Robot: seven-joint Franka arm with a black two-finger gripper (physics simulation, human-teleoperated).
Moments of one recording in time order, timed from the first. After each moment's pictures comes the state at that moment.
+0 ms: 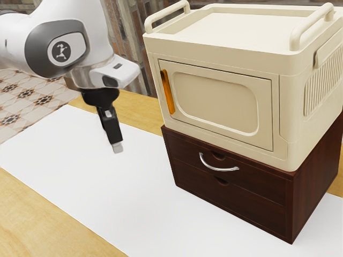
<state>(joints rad) 0.05 -0.08 -0.02 -1.59 0.06 1.49 0.60</state>
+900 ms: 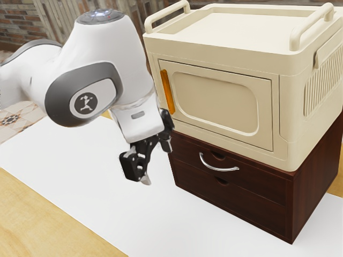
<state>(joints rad) -0.10 -0.20 -0.11 -1.85 0.07 1.79 1.23</state>
